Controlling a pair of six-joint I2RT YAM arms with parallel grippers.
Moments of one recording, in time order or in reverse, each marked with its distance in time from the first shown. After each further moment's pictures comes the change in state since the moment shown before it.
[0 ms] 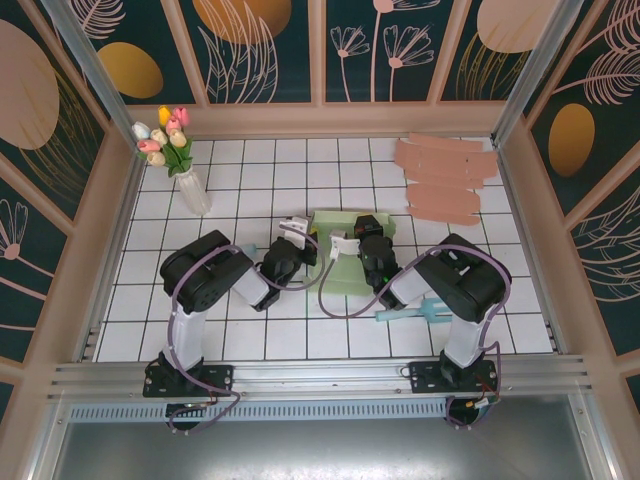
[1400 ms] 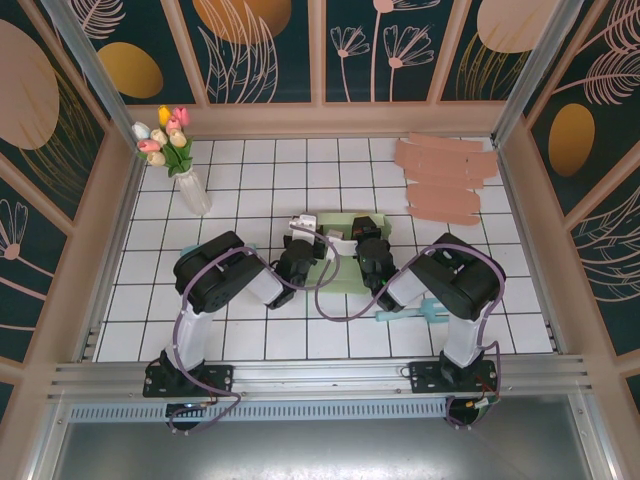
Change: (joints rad) left arm -0.062 0.058 0.103 -0.044 -0.257 0.044; right arm 0.024 0.031 -0.004 0.061 0.000 0.069
